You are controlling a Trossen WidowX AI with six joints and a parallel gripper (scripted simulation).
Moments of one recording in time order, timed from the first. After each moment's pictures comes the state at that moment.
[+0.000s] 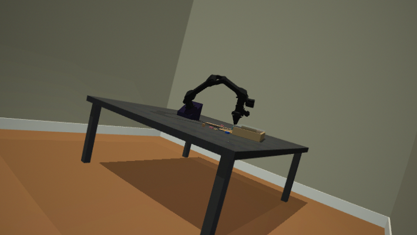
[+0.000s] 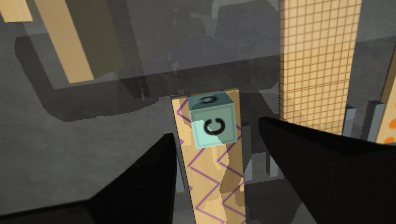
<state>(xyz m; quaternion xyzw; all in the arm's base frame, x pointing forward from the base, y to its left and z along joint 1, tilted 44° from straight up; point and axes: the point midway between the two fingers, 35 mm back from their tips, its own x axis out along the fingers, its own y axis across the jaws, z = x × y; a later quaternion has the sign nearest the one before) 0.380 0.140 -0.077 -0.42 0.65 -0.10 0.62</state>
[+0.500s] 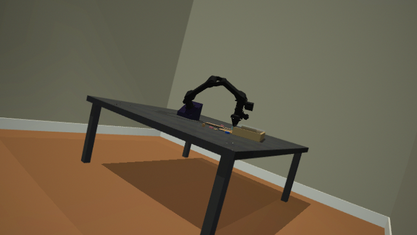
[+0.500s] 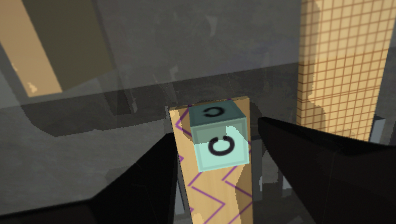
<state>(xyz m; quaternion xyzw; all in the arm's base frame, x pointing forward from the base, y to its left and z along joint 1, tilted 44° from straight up) 0.382 0.123 -0.095 -0.42 0.65 -0.10 0.62</state>
